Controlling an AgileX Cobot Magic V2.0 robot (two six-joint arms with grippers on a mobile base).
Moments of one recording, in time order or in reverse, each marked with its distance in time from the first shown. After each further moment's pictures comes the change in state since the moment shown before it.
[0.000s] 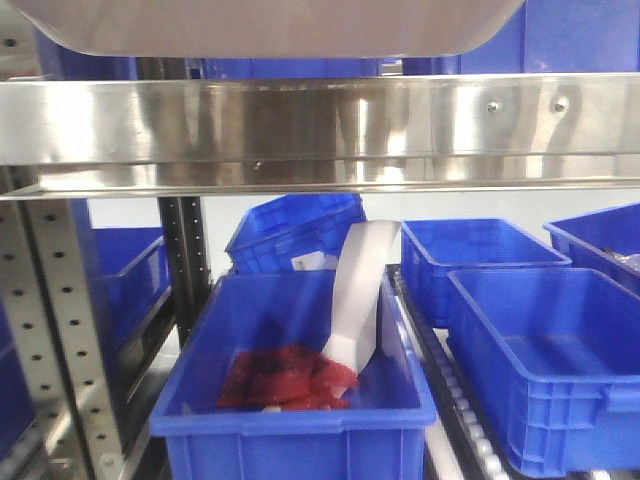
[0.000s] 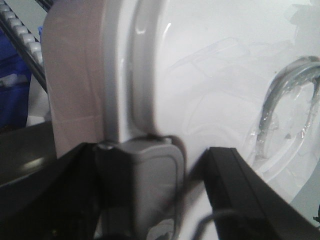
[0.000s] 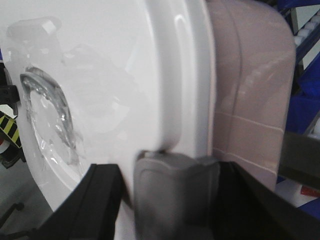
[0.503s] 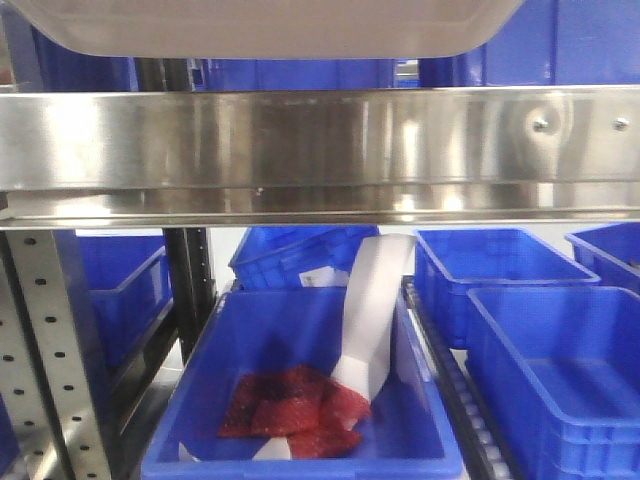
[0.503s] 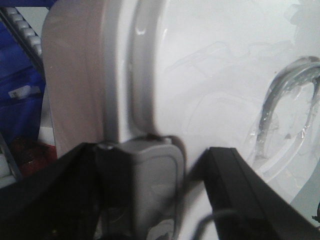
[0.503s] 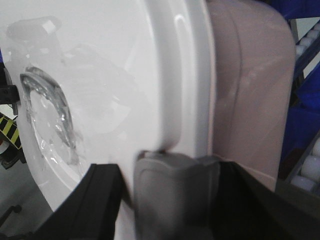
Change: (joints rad) left arm 0.000 0.000 0.000 0.000 0.000 0.000; right arm 0.000 0.000 0.000 0.000 0.000 0.000
